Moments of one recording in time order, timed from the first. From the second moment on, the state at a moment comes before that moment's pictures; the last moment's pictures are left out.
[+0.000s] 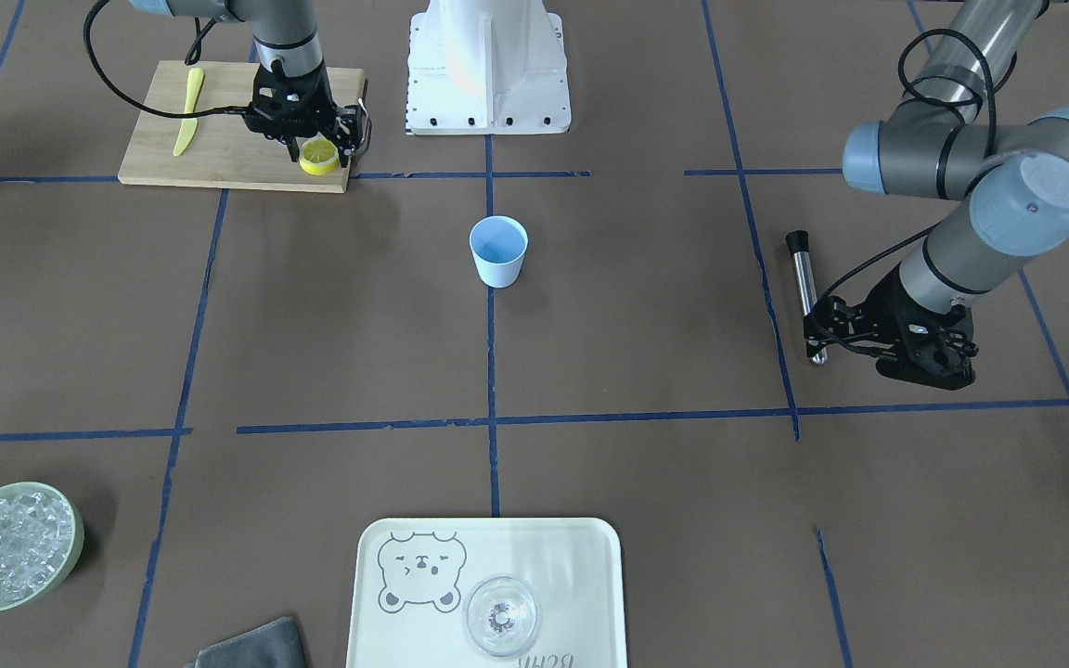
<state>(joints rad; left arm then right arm) -0.97 -1.90 -1.58 -1.85 -2.20 -0.60 0.11 -1.49 2.13 -1.48 1.57 1.62</state>
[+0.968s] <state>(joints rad) -0.99 -1.90 -1.59 -1.85 -2.20 -0.60 0.11 -1.50 2.16 -1.49 1.57 1.62</state>
